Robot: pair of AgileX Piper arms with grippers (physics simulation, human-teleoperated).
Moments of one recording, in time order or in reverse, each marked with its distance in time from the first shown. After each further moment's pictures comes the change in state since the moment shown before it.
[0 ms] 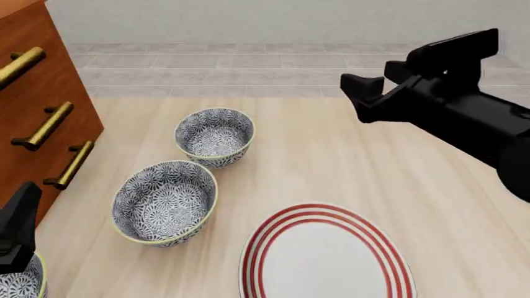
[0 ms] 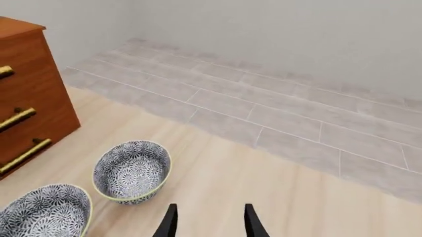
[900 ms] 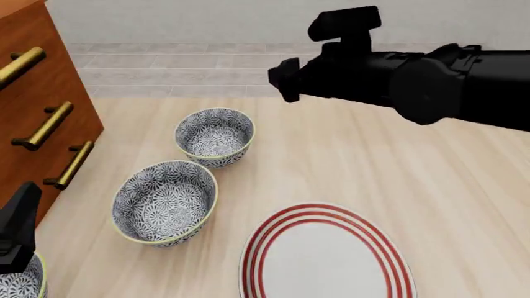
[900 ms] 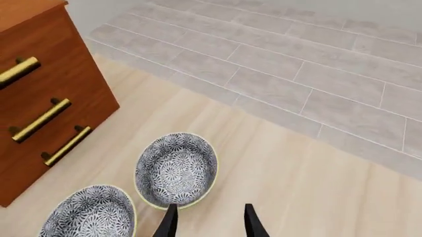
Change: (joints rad) left arm 0.000 0.000 0.000 0.000 0.000; right arm 0.152 0.344 -0.411 0.281 0.113
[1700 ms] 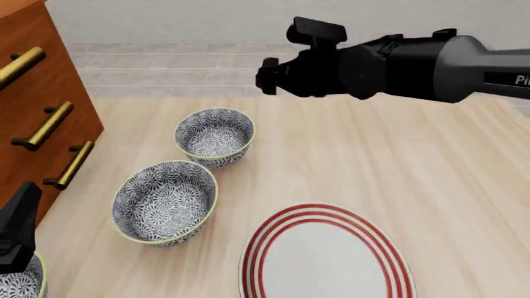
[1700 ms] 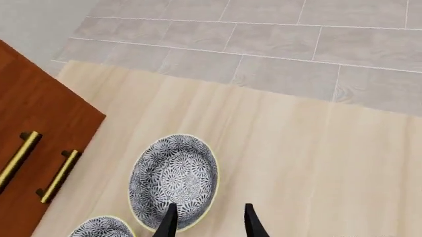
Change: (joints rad) left arm 0.000 0.000 0.000 0.000 0.000; right arm -0.027 0.266 -0.260 0.155 0.248
